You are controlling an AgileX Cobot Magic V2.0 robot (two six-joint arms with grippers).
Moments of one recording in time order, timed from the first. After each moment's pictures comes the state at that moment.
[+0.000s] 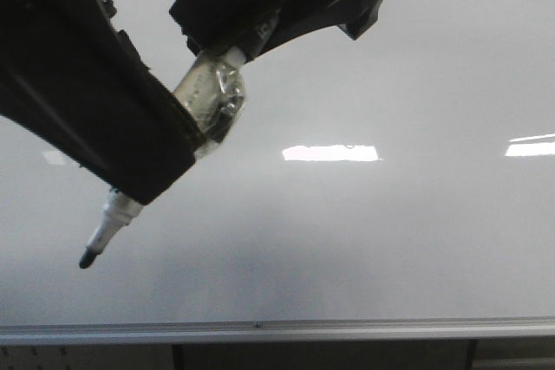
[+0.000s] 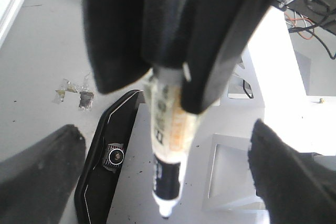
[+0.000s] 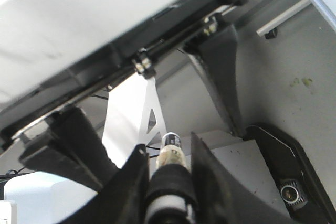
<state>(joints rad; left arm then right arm) -0.50 1.42 -0.98 -0.85 1.17 1.04 0.47 1.57 -1.22 0.98 1.20 -0.78</state>
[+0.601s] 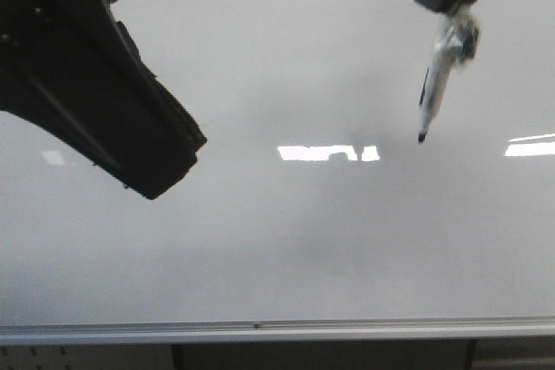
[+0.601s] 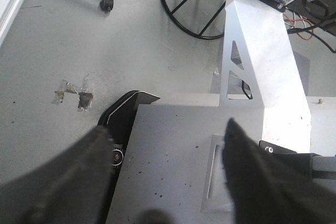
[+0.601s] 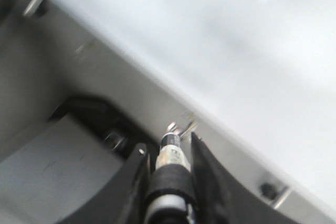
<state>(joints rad) -0.50 1.42 -0.98 -0.85 1.17 1.04 0.36 1.50 -1.48 0.16 1.17 -0.22</state>
